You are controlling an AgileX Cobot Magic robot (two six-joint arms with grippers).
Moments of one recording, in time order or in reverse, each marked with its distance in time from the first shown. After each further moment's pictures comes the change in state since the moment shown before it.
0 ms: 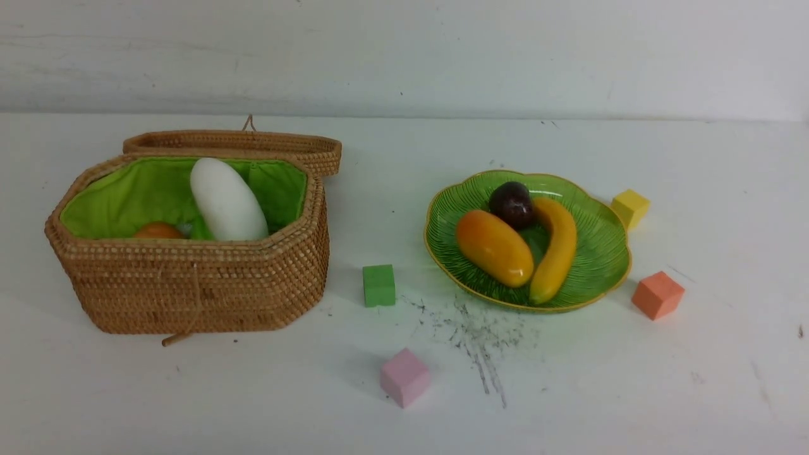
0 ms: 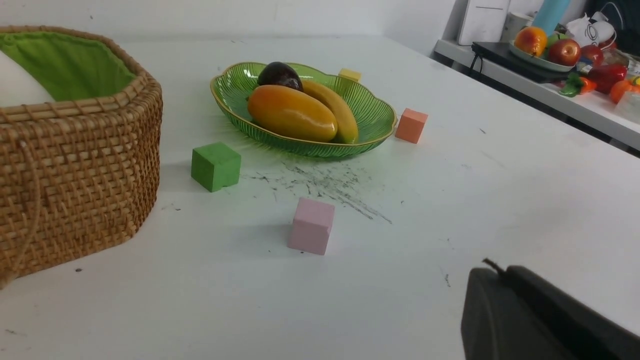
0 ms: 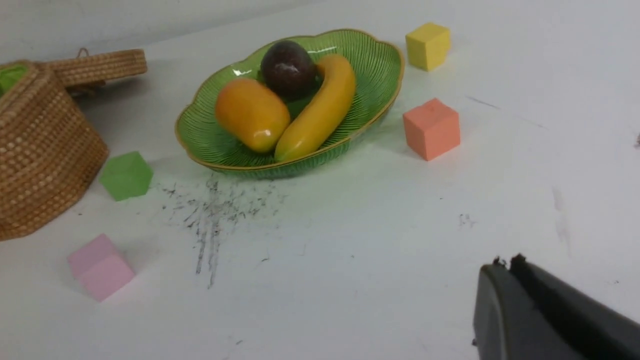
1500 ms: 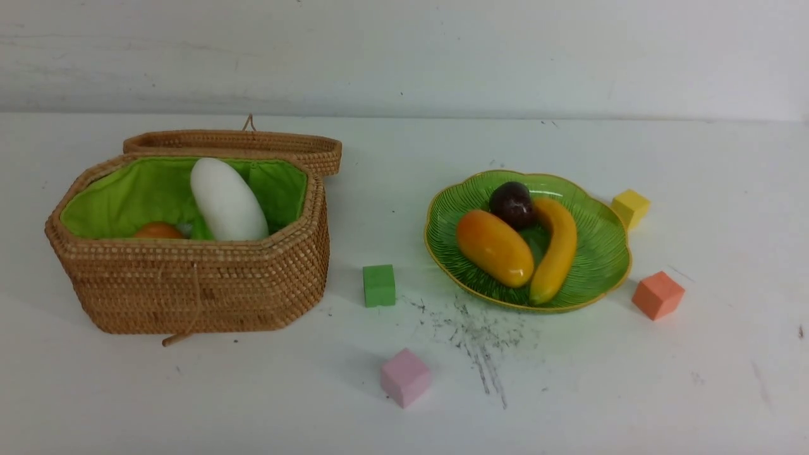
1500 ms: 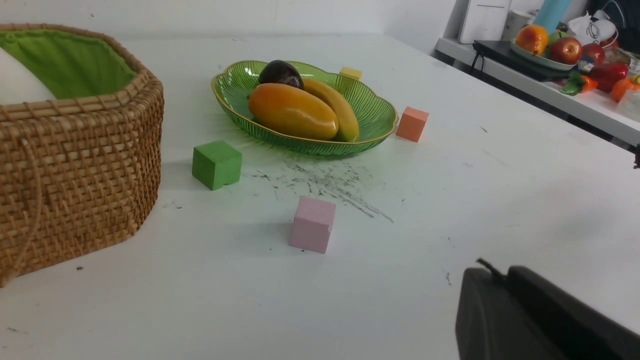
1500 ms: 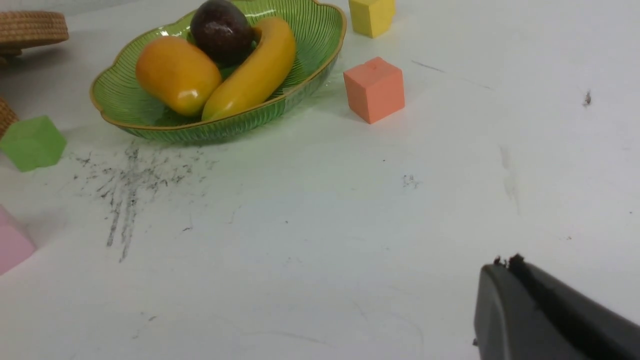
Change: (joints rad) right arm -0.052 -0.049 0.157 -0.043 -0.078 -0.009; left arm 0.000 0.000 0.000 0.001 0.004 0.000
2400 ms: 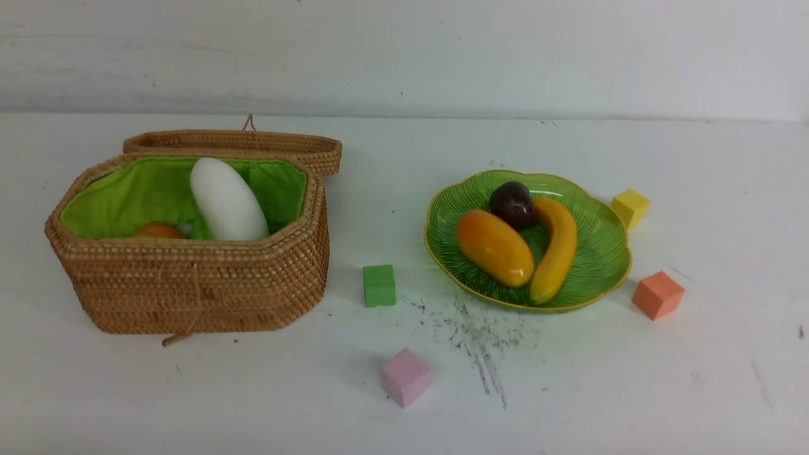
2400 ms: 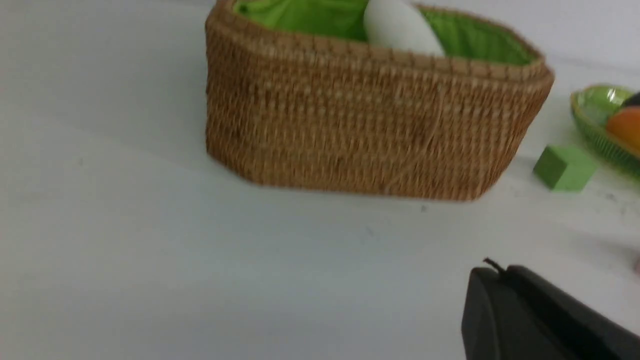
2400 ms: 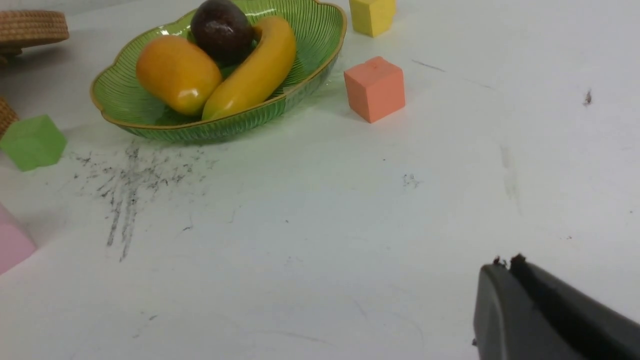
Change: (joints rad) right arm 0.000 0.000 0.000 -0.001 0.002 0.000; left arm 0.735 0.000 0.174 -0.202 -0.058 0.203
